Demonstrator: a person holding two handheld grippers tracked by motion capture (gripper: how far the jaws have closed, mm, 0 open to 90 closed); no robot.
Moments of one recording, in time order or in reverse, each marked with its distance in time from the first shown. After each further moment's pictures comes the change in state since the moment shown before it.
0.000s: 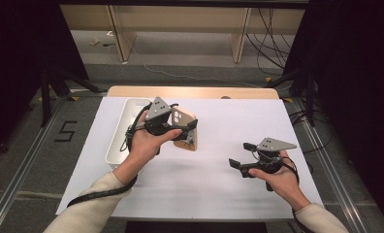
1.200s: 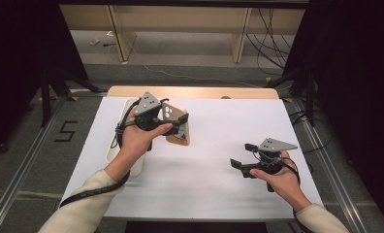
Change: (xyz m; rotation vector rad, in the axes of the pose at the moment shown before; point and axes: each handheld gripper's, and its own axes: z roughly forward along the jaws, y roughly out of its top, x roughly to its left) left arm 0.019 0.008 -0.015 -0.015 0.044 -0.007; right arm -0.003 -0.004 -0.001 0.007 -0.016 0.011
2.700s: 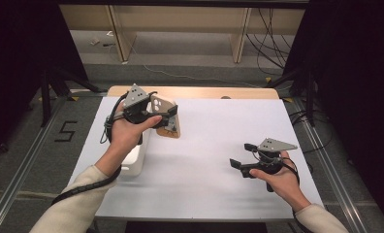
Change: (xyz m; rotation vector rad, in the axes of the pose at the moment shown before) left arm 0.024 0.010 -0.014 -0.017 0.062 -0.002; right arm 0.001 0.000 0.001 -0.007 0.003 -0.001
